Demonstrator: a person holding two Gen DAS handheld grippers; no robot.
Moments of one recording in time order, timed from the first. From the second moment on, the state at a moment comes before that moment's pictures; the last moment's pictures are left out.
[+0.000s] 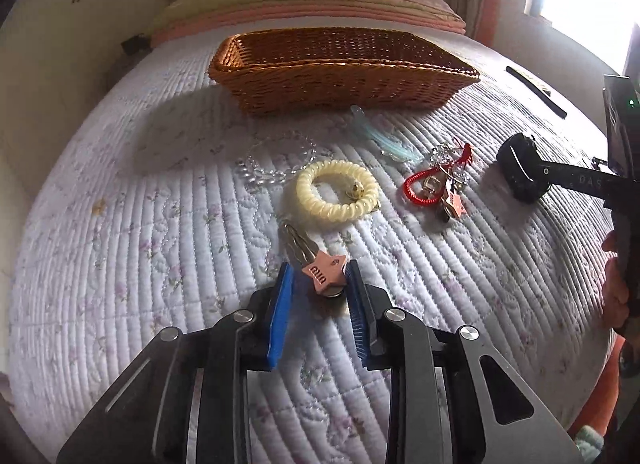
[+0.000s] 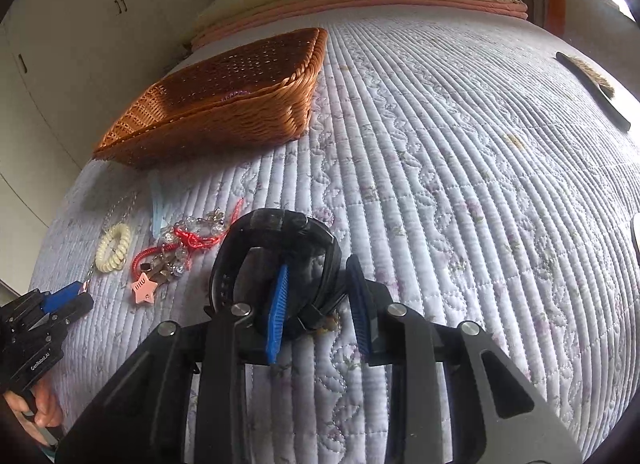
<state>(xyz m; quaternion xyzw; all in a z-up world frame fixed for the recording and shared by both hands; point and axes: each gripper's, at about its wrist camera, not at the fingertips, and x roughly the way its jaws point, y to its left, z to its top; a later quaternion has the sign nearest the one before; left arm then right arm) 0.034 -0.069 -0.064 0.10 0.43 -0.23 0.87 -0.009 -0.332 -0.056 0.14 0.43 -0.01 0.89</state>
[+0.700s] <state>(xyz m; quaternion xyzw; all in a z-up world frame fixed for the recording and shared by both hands) 0.024 -0.057 -0.064 0.05 0.40 -0.20 0.90 -0.019 -0.332 -0.057 0.16 0.42 -0.02 0.90</state>
